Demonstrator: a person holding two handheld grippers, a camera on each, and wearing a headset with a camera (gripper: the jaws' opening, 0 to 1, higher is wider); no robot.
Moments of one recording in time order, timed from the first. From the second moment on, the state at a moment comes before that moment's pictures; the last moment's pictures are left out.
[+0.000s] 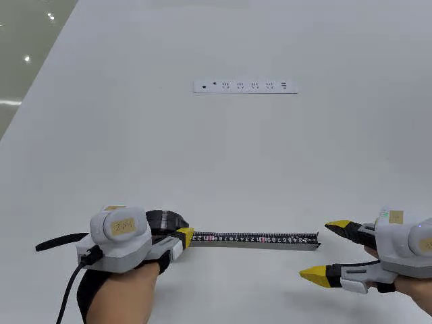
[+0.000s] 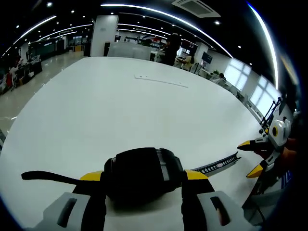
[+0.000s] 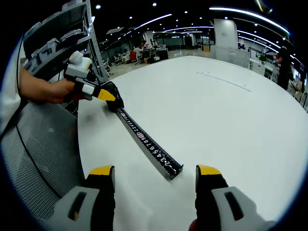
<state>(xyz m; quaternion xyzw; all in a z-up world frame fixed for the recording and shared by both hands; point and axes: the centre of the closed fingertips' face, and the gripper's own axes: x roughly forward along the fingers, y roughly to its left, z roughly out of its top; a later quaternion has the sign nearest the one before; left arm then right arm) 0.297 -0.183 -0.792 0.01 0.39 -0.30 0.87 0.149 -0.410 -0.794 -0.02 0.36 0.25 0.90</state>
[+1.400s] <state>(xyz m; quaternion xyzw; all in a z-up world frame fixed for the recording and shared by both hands) 0.297 -0.184 -0.793 0.01 0.39 -0.30 0.87 0.163 -0.427 -0.815 -0.12 0.35 0.30 0.88</state>
